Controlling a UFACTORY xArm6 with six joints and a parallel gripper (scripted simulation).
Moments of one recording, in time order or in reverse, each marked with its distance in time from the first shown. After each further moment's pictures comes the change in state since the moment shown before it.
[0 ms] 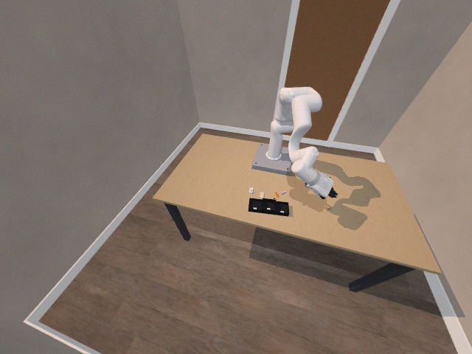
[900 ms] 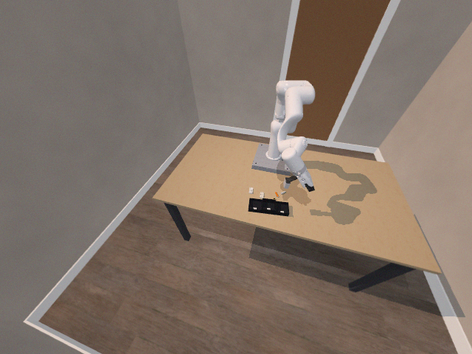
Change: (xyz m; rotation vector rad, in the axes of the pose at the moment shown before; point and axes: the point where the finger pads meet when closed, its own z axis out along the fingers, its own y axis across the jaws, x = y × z) arm 0.074 -0.015 -0.081 0.061 0.280 -0.697
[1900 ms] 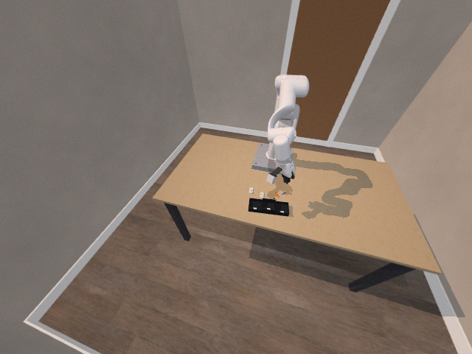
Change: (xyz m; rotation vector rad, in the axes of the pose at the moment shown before) arm 0.099 0.053 -0.071 -0.150 0.314 -0.743
